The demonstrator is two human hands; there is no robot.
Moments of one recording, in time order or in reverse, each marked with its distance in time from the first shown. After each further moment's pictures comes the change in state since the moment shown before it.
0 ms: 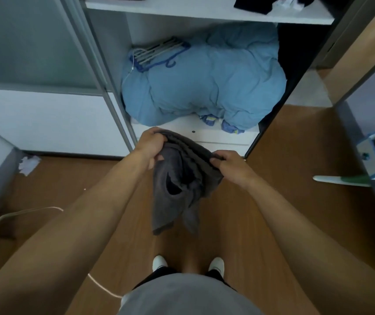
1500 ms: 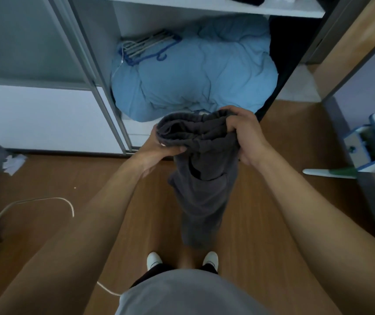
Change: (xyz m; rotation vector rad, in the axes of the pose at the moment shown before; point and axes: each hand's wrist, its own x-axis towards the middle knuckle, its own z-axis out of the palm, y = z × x) left_hand -0.016 -0.029 0.004 -0.038 -0.395 0.308; right_hand -0.019 -0.070 -0.035 0.735 0.152 -0.091
